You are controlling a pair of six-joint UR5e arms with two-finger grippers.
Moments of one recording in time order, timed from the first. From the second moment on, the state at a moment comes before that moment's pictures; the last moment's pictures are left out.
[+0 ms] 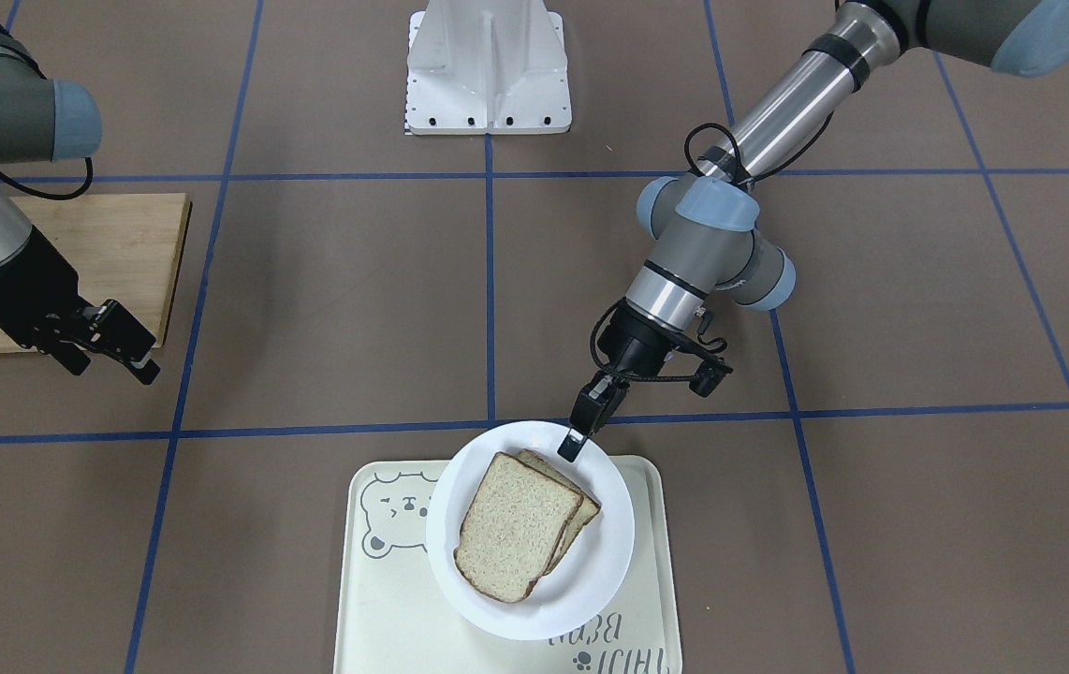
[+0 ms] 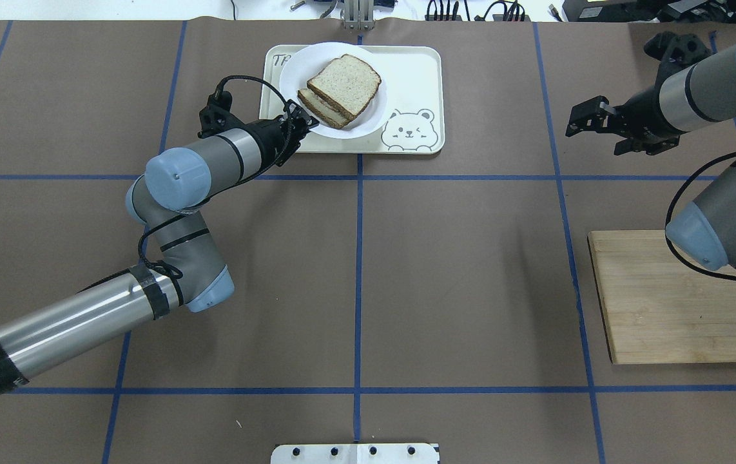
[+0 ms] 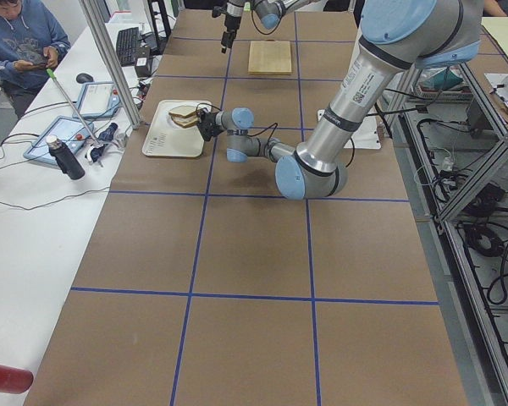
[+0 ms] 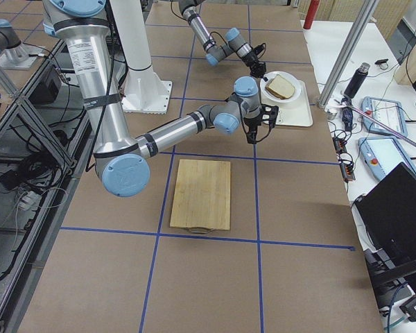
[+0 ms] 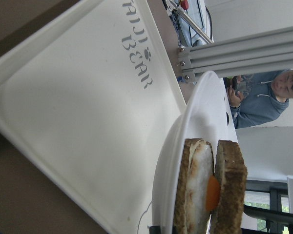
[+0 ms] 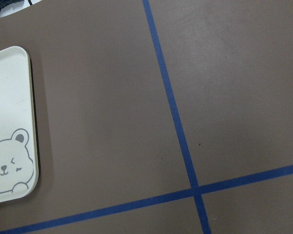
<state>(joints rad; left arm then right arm) -0.62 -2.32 -1.03 -2.88 -1.44 -2.09 0.99 -1.33 1.75 -1.11 2.08 1.23</state>
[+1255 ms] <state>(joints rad) -0.63 -2.30 -1.09 -2.86 -1.44 -2.08 0.98 -1.33 1.75 -1.12 2.08 1.23</state>
